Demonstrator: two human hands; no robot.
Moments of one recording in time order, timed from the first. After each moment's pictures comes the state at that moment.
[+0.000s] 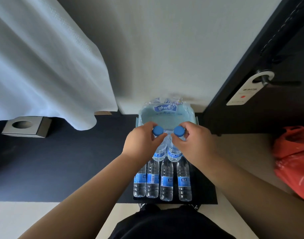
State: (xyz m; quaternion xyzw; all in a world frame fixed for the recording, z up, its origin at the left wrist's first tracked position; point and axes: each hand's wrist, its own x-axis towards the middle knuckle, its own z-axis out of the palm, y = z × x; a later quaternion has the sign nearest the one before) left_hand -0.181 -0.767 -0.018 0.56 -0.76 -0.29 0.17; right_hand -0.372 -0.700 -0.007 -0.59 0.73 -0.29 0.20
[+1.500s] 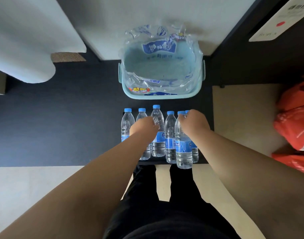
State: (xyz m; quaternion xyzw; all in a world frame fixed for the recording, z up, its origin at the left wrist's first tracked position) left_hand -0.205 -0.725 -0.248 0.61 -0.68 -0.32 -0.23; right_hand -0.394 -0.680 -0.238 -0.34 0.85 -0.01 0.39
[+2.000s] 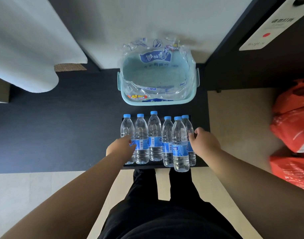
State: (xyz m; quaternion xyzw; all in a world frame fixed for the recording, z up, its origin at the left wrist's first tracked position) left_hand -0.105 -0.695 -0.263 0.63 -0.67 -0.30 -0.25; right_hand -0.427 -0.611 -0.244 -0.42 0.83 0.11 0.35
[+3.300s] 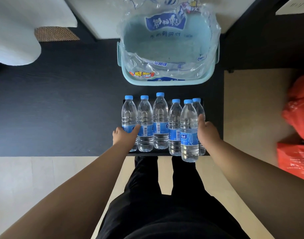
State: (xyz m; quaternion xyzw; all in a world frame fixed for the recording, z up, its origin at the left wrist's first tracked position) left_hand -0.104 -0.673 -0.307 0.81 -0.38 -0.44 -0.12; right_hand -0.406 -0.603 -0.311 -0.18 0.86 0.00 0.47
